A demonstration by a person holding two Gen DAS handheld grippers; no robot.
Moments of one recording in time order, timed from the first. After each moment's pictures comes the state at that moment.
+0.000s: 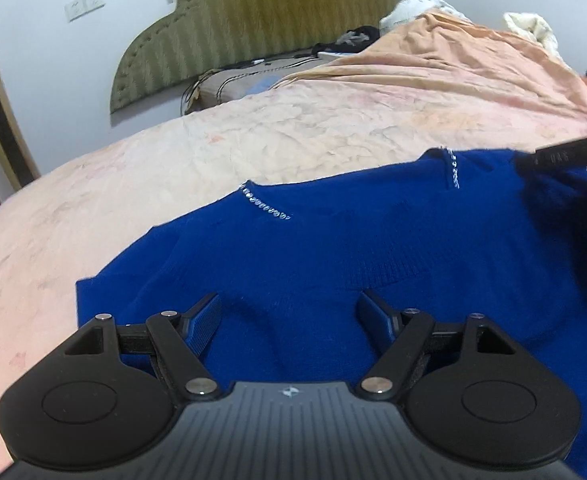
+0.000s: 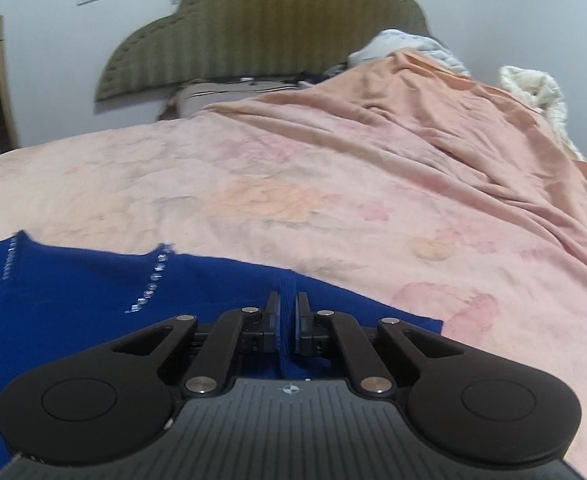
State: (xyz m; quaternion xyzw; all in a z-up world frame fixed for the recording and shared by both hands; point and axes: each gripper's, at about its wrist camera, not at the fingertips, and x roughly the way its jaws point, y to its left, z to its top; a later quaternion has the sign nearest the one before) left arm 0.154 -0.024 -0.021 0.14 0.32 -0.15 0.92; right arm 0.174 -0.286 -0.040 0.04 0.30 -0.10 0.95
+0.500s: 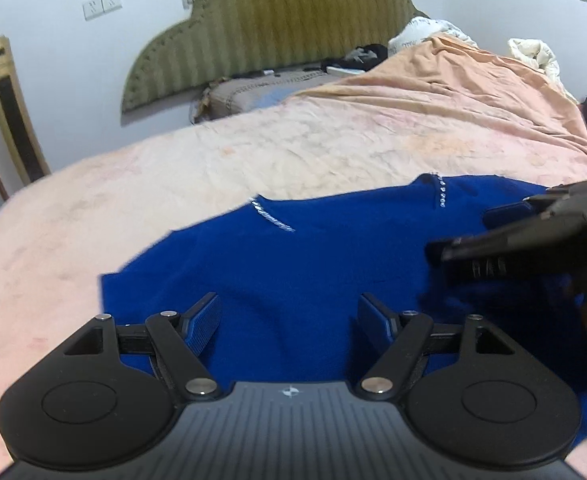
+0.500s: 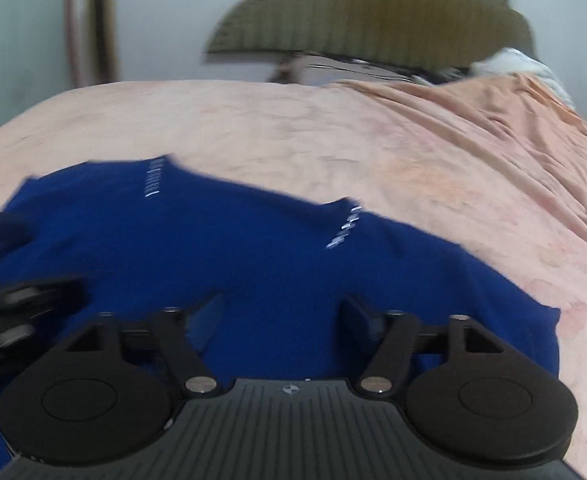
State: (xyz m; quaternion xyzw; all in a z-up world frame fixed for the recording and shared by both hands) left arm 0.131 -0.014 0.000 0.12 0.31 -0.13 0.93; right arm 0.164 -0.202 -0.040 -0.03 0.34 0.03 0.94
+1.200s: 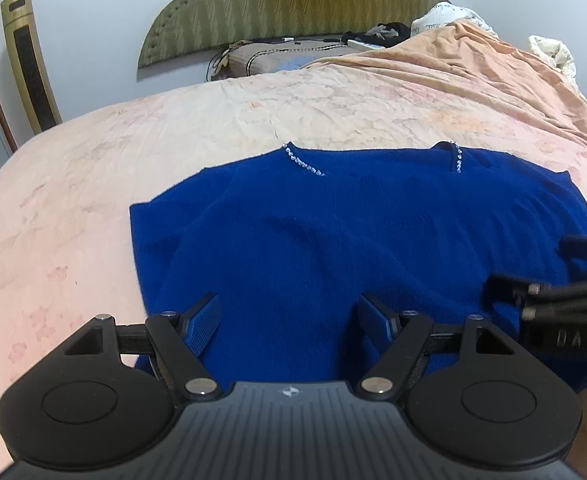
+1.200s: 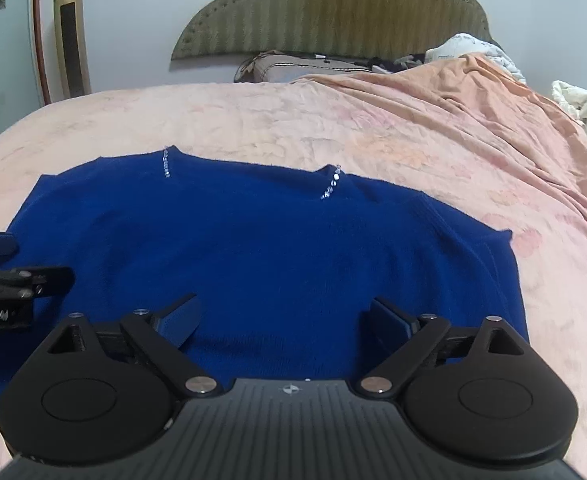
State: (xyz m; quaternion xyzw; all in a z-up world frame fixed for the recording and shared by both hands) left arm 0.115 0.020 -0.009 0.08 0.37 -0.12 0.92; right arm 0.086 -0.177 -0.030 -0.01 0.34 -0.02 0.94
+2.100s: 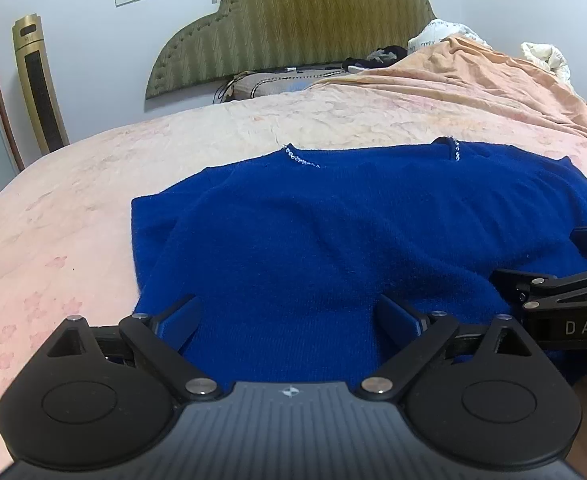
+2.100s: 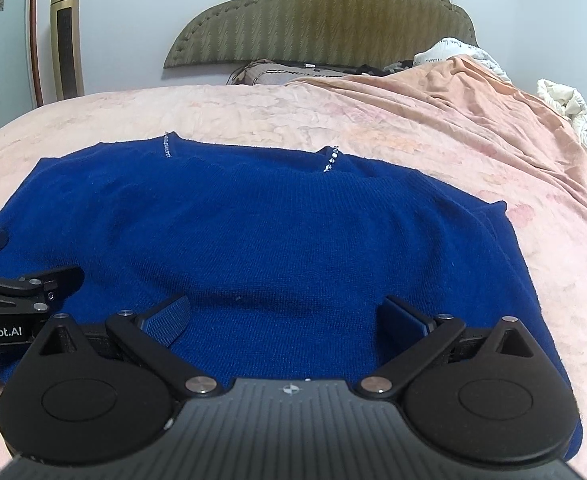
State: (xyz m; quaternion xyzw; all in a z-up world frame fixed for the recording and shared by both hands) left arm 0.088 0.022 -0.039 0.09 0.30 -0.12 0.94; right arm 0.065 -0.168 -0.056 -0.01 0.32 -0.04 0.95
